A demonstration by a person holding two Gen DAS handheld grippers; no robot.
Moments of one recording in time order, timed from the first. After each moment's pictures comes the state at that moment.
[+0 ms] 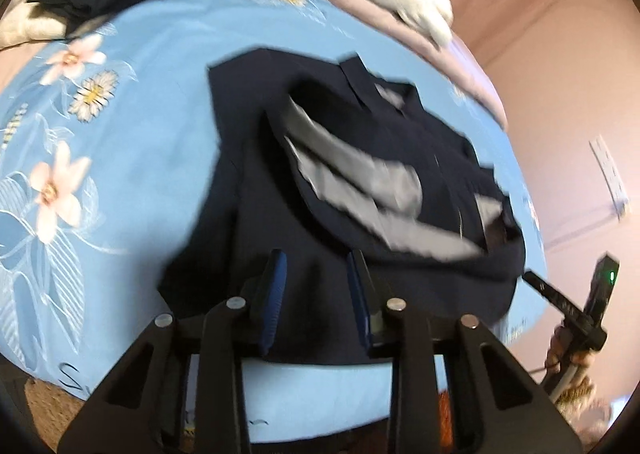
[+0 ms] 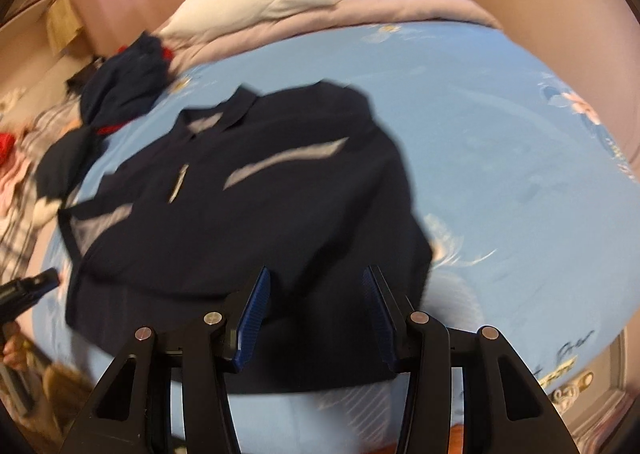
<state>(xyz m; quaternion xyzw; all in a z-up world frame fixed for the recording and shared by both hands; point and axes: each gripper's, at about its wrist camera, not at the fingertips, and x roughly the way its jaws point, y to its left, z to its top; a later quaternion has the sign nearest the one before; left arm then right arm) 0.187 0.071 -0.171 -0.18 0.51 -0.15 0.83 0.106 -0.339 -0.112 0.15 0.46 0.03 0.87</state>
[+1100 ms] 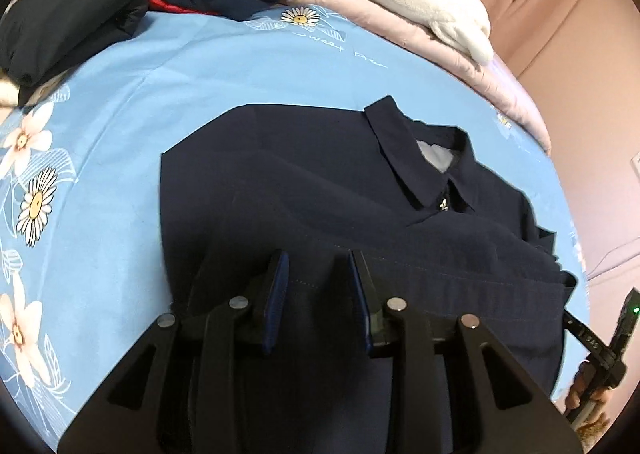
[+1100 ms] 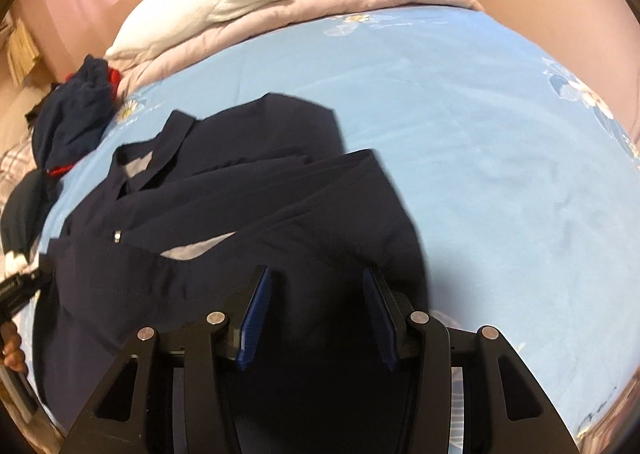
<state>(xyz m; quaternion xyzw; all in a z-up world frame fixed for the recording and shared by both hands) 0.324 0.054 -0.189 -0.16 0.48 -0.09 0.86 0.197 -0.372 -0.158 0.19 0.46 -0.03 0.87</state>
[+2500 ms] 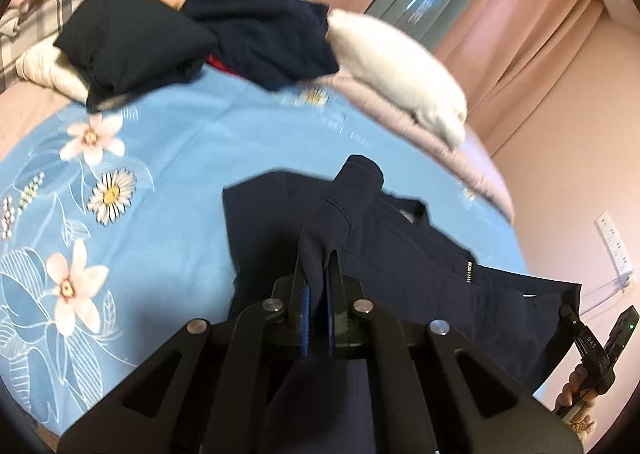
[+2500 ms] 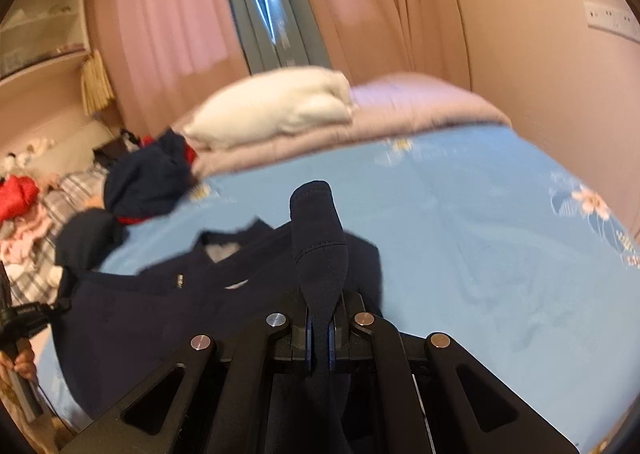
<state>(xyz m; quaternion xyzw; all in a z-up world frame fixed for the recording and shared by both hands) 0.229 0.102 -0.111 -0.24 0.36 -0.08 0.90 0.144 -0.384 -0.050 0.17 0.27 0.04 0.95</state>
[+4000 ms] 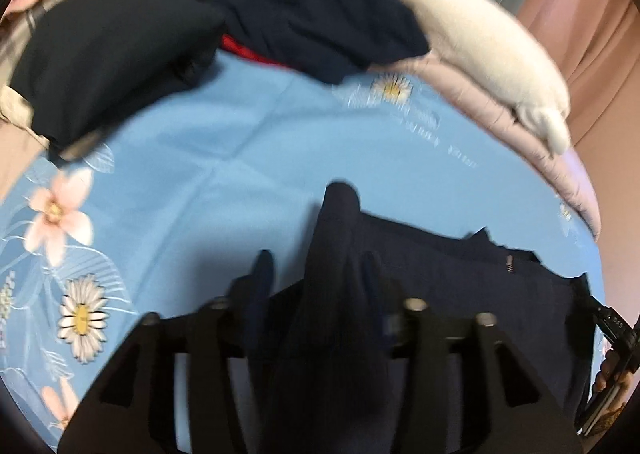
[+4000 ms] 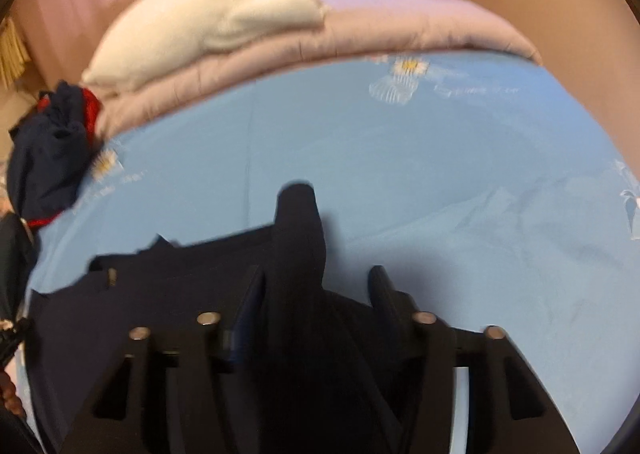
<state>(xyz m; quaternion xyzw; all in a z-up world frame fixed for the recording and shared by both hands) 0.403 0.118 -0.166 -0.18 0.43 0.03 0.88 0.362 -0.360 -0.127 0.17 0.44 -0.02 0.88</state>
